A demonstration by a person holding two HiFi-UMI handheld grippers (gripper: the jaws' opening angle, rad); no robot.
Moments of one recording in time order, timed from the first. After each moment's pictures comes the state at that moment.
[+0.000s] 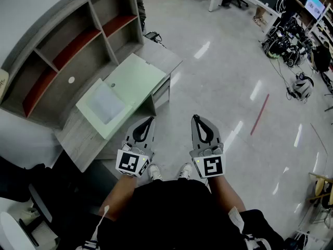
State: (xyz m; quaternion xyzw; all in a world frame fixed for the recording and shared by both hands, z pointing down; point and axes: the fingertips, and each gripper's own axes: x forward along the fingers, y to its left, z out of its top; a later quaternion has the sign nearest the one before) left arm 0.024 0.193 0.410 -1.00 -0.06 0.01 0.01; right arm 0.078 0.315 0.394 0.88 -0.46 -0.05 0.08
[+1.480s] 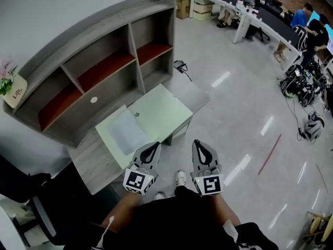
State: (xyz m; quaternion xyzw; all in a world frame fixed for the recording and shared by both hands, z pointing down) left arm 0.055 0.055 0.440 -1.00 -0.01 0.00 0.01; right arm 0.127 0.161 0.410 0.85 -0.52 -0.05 0.05
